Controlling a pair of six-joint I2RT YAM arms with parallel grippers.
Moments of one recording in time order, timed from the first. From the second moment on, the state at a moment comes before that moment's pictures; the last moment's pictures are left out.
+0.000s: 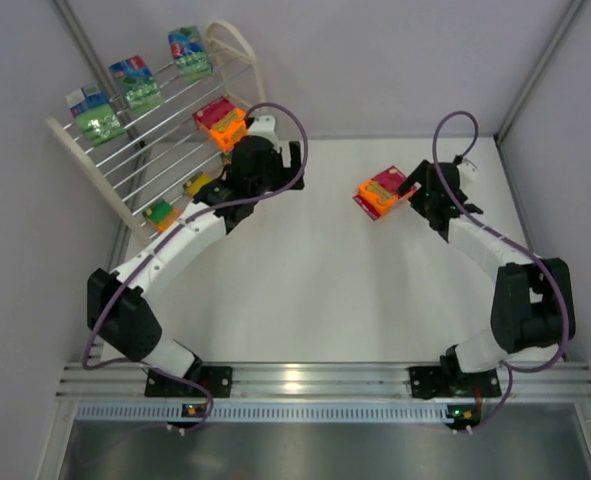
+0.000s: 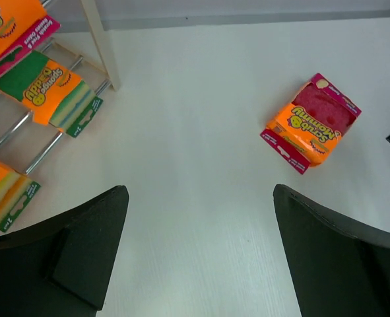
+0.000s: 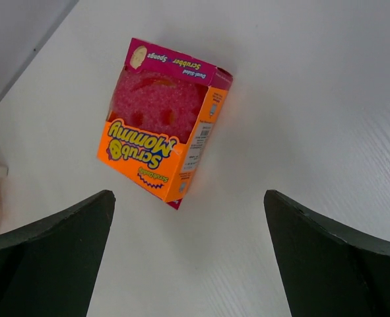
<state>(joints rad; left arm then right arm) -0.56 1.55 1.45 -0.28 -0.25 -0.32 0.17 1.48 0.96 -0.09 0.24 0.78</state>
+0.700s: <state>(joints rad) -0.54 1.45 1.21 -0.29 -0.21 -0.39 0.16 1.90 1.24 -0.08 0.27 0.79</state>
